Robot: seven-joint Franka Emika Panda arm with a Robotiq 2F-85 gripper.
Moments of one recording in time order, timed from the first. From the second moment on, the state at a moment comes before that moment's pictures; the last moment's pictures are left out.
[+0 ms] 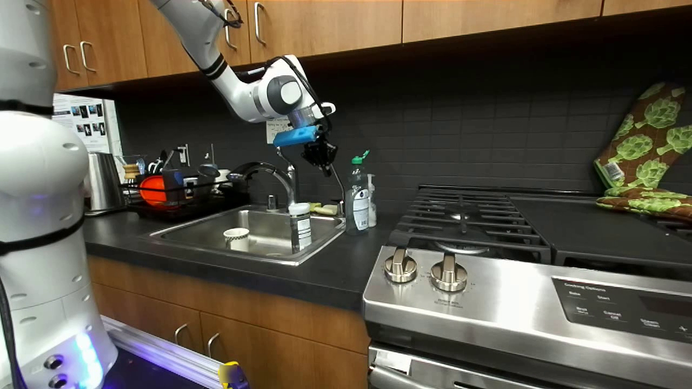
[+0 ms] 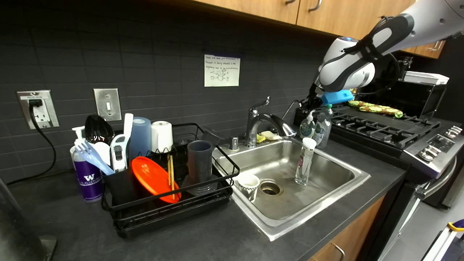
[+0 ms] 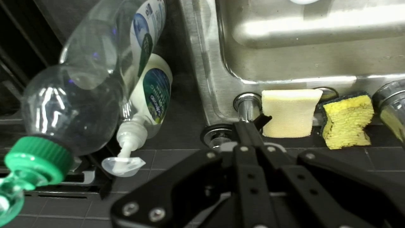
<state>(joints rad) -0.14 0.05 -0.13 -2.22 -0.13 2.73 -0.02</state>
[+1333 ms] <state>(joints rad) -0.11 0.02 -0.07 -2.29 0.15 2.83 -0.14</state>
